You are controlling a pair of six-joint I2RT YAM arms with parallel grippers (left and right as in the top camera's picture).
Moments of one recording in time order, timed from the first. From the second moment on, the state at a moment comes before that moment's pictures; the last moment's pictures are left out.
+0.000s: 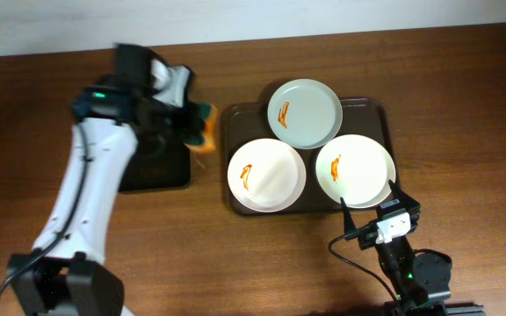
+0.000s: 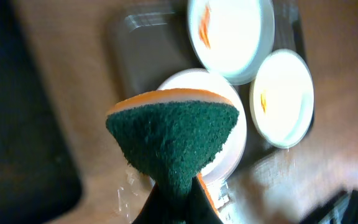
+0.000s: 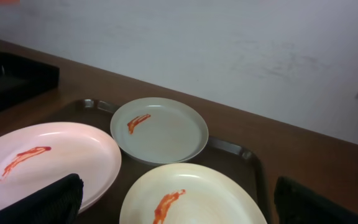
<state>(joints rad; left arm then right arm) -0.18 1.75 1.66 -1.05 0.46 -0.09 0.06 0.01 0.01 -0.06 -0.16 -0.21</state>
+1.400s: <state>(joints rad) -0.68 1.90 1.09 -0.20 -0.03 -0.44 0.01 0.38 0.70 -0.22 -0.61 -0.19</state>
